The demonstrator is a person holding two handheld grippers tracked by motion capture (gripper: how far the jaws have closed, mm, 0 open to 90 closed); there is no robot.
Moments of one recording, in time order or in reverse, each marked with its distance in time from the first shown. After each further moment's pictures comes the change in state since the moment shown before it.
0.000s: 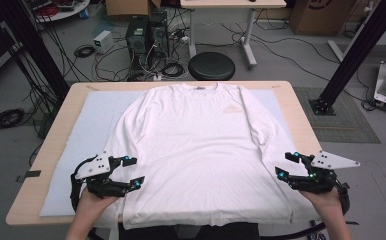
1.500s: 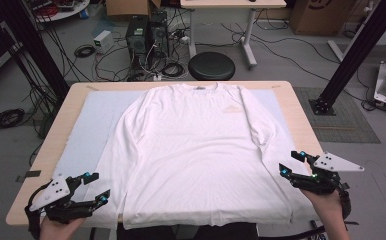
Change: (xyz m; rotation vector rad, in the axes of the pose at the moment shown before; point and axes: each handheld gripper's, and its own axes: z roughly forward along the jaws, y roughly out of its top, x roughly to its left) left arm -0.022 -0.036 -0.093 0.007 0.249 -0.077; right arm 0.003 -0.002 -0.007 -0.021 -0.133 0.008
